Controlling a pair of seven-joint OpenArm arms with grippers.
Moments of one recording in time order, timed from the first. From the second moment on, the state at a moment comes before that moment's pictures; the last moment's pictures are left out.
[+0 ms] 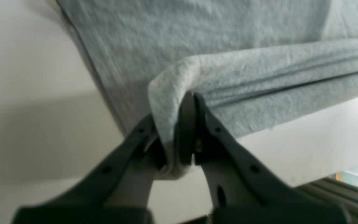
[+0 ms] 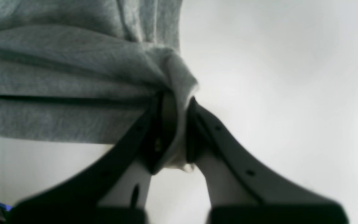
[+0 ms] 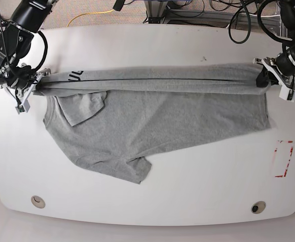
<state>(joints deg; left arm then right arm) 21.5 -24.9 -32.1 107.7 -47.5 -28.8 61.5 -1.6 20.9 34.7 89.8 25.4 41.1 -78.2</state>
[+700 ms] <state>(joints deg) 29.9 -25.6 -33.5 107.7 -46.4 -28.6 70.3 -12.6 21.1 34.8 95.4 31.1 41.1 -78.8</state>
